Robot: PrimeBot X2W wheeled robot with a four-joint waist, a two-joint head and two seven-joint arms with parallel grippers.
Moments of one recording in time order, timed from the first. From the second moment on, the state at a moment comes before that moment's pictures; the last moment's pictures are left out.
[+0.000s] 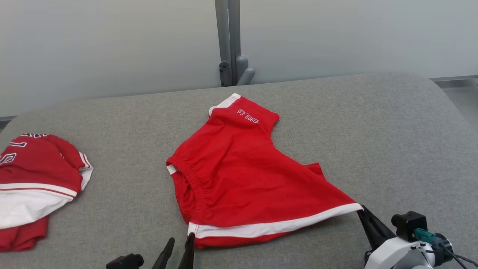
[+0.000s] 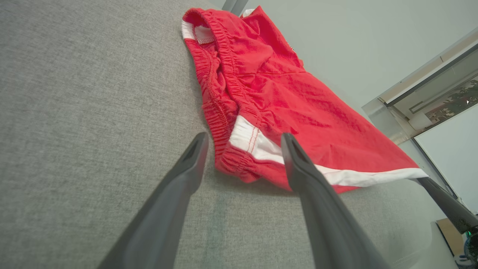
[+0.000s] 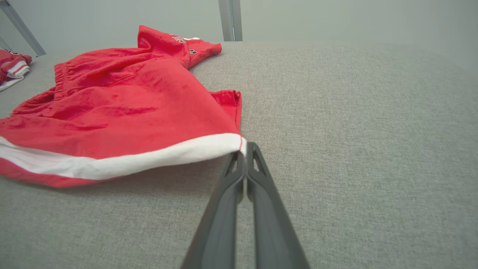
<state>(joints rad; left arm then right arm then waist) 0.01 0.14 -0.45 0.45 -0.85 -0.13 -0.26 -0.09 -0.29 0.34 0.48 0.39 0.13 -0.26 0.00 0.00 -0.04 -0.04</state>
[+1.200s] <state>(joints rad) -0.10 0.09 -0.47 0.58 -0.74 -0.13 -0.26 -0.09 -0.23 0.20 0.51 0.26 0.13 -0.26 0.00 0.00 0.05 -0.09</state>
